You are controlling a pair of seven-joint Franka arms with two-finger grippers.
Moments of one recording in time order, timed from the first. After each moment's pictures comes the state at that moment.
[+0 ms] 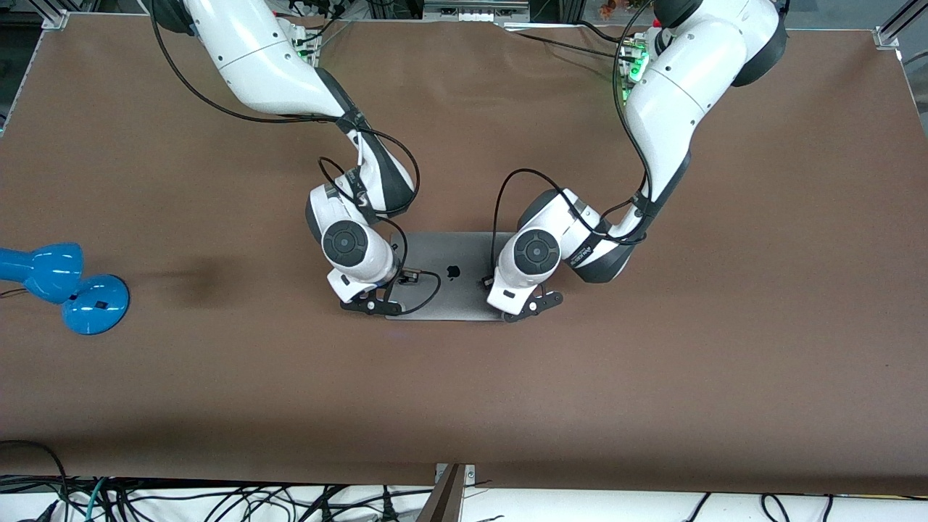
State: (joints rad) left arm -0.27 0.96 -0.44 -1.30 0.23 2.08 -1.09; right arm 0.54 0.79 -0.01 -1.50 0.14 2.23 0.57
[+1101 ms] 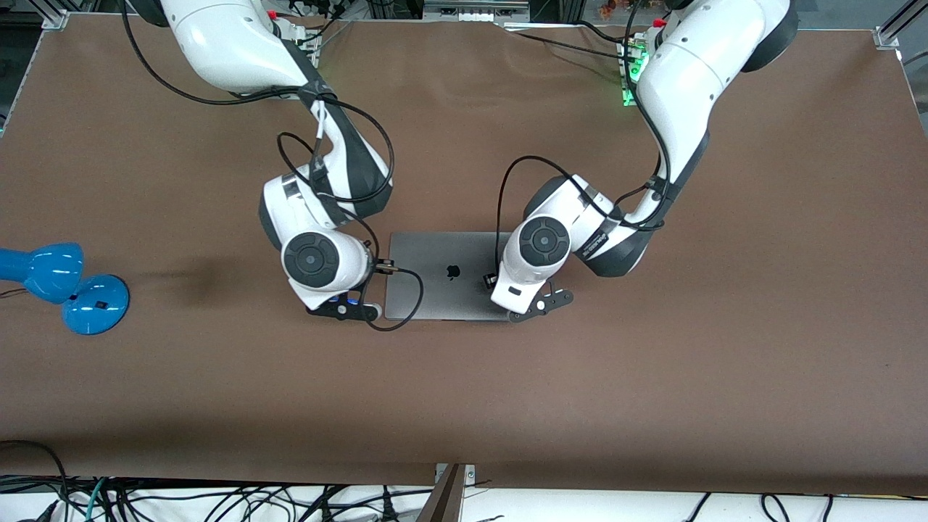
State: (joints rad) left arm -0.27 0.85 -0.45 -1.26 0.23 1.94 -1.07; right arm 0.50 0.76 -0.06 -1.15 0.12 1.64 0.52
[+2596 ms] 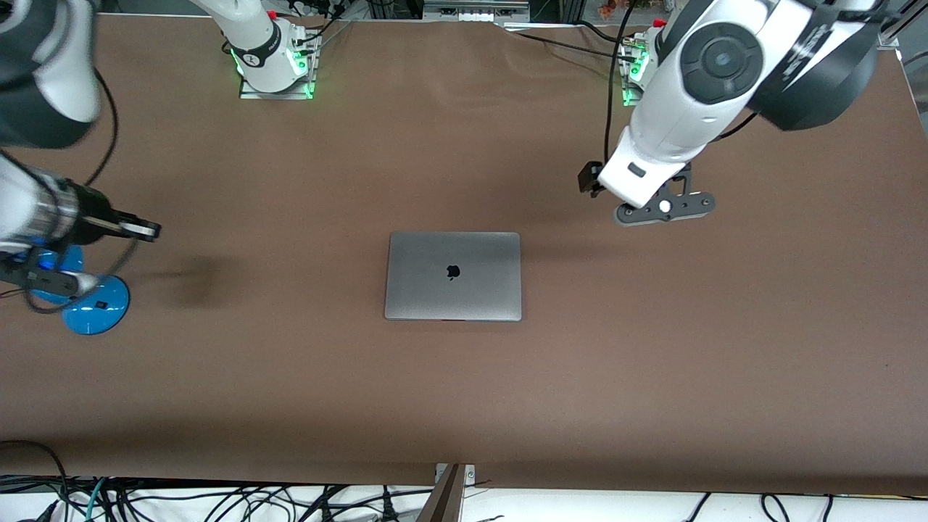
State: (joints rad) left arm 0.18 0.28 -0.74 -1.46 0.13 1.51 -0.68; right arm 0.12 0.42 -0.12 -1.12 0.10 1.32 0.28
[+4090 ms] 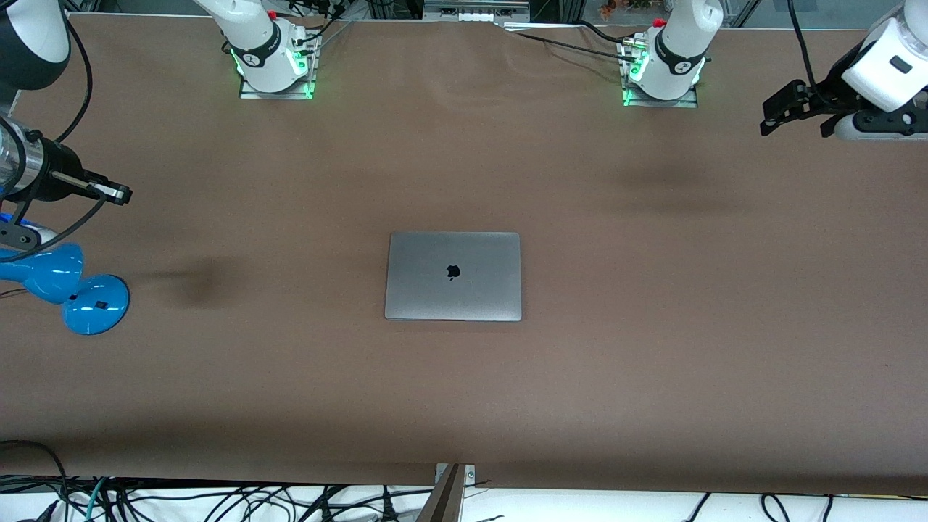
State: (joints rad) left arm -0.19 -0.23 0.14 -1.84 0.00 1.53 -0.09; right arm 0.02 0.23 0.03 -1.35 -0.04 1.40 0.35
